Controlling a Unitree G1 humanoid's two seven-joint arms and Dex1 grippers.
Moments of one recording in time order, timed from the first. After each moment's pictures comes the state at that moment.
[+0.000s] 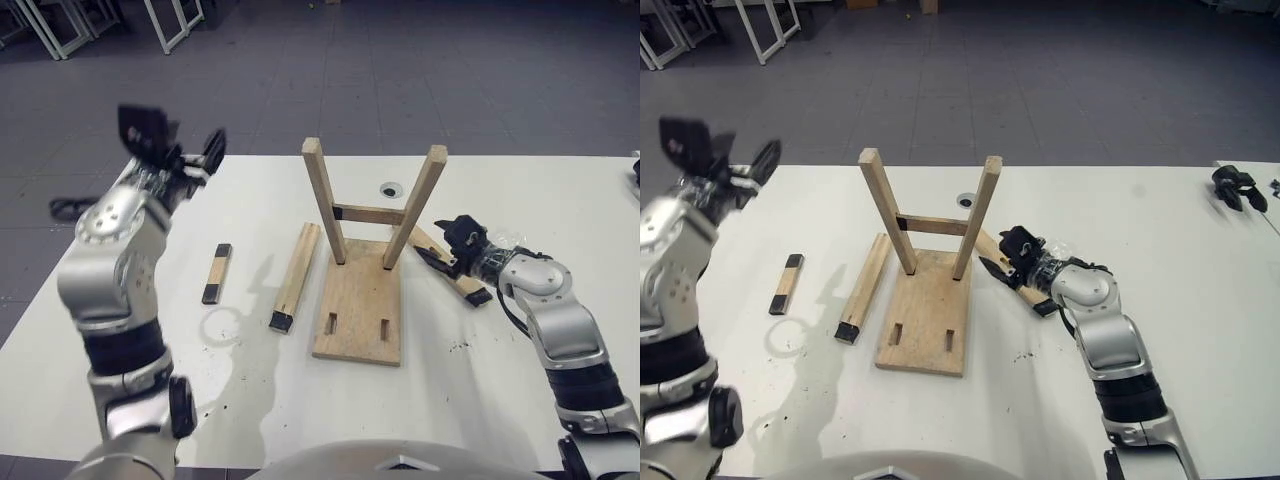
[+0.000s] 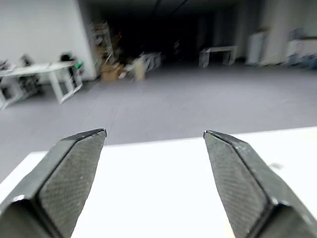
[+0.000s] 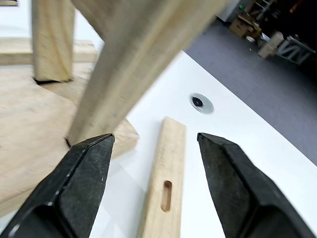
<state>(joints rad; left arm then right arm) -0.28 0.46 0.38 -0.33 -0.33 0.77 -0.25 -0.22 -0.48 0.10 -0.22 -0.04 0.49 0.64</state>
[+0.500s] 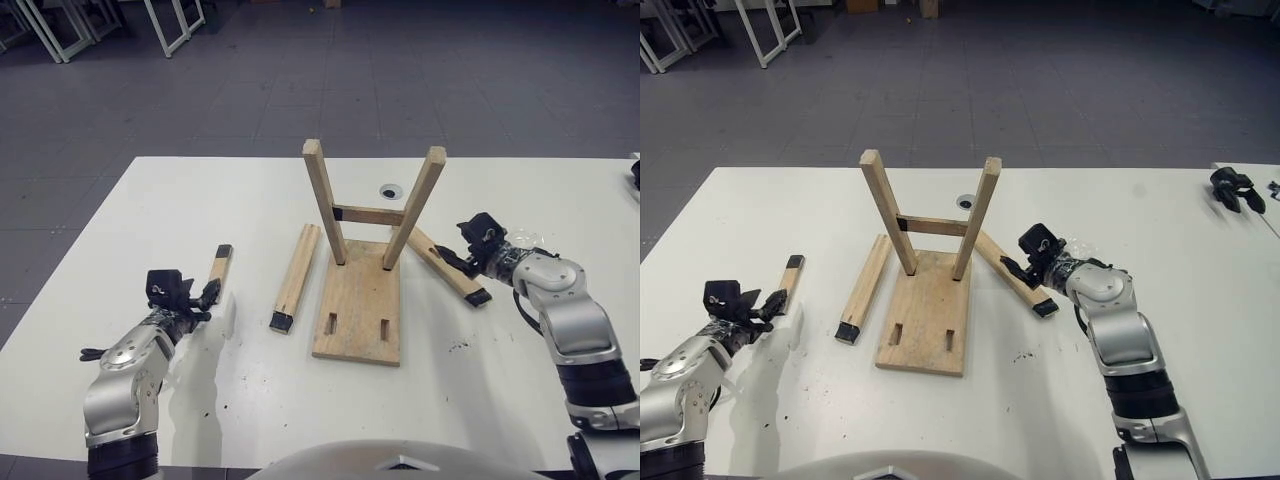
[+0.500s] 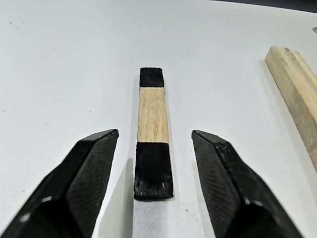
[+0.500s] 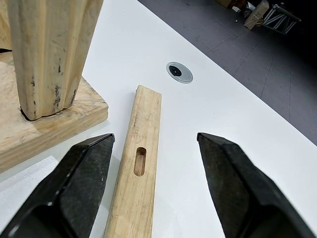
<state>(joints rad) 0.17 0.38 0.35 -0.18 -0.32 0.60 -0.36 -0.23 -0.53 0.08 -0.17 -0.04 0.55 0.63</state>
